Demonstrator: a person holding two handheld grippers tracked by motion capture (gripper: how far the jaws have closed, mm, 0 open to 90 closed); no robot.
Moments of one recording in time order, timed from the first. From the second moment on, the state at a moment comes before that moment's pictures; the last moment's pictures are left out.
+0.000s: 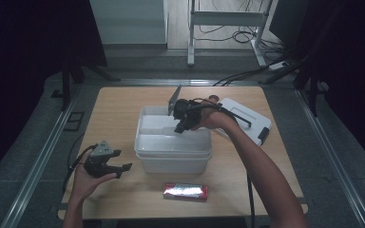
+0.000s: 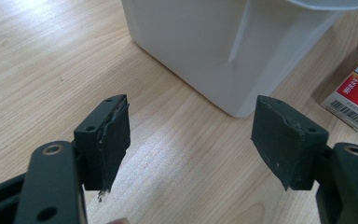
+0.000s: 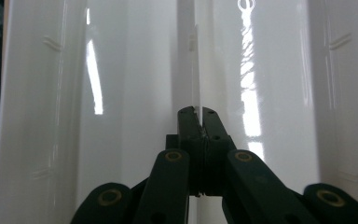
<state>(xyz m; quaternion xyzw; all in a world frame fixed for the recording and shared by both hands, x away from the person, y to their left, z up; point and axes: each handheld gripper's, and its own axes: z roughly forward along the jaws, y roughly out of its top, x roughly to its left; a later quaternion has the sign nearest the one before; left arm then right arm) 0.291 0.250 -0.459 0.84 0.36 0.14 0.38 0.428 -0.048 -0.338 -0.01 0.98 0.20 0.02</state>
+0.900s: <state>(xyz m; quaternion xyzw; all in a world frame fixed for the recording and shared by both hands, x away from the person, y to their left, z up) 0.291 0.250 -0.461 0.84 0.36 0.14 0.38 0.413 -0.096 -0.297 0.02 0.97 0.24 0.06</state>
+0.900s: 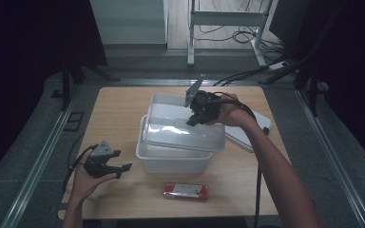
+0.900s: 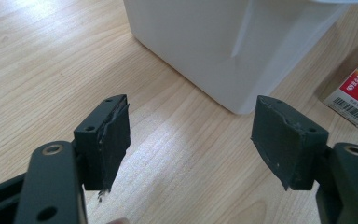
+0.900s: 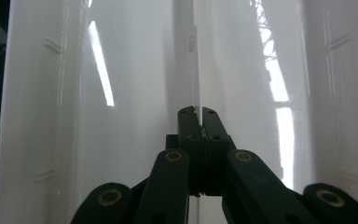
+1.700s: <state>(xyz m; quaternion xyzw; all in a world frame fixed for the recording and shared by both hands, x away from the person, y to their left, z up) 0.289 0.248 -0.460 0.84 0.36 0.14 0.37 0.404 -0.144 -0.301 0.07 0.97 0.24 0.07</state>
